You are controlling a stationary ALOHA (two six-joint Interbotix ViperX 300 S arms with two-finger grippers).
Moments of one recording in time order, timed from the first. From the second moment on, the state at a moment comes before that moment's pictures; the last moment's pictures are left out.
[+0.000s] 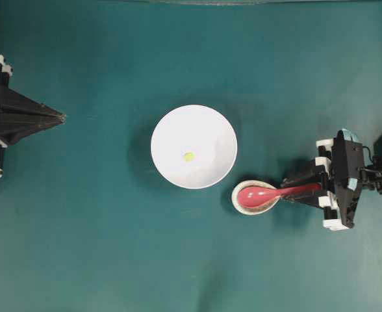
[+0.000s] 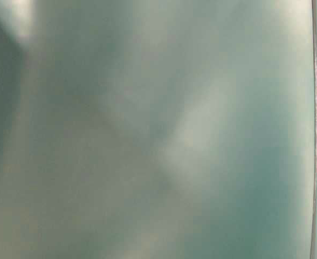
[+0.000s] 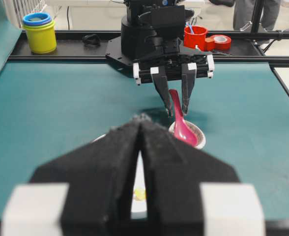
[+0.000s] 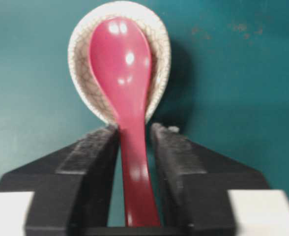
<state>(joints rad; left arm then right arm) 0.01 -0.98 1.18 0.02 -0.18 0.00 0.35 -0.06 1.31 0.37 -0.76 0.06</state>
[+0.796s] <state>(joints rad) 0.01 -0.98 1.18 0.02 -0.12 0.00 0.35 -0.20 1.24 0.40 -0.52 0.06</state>
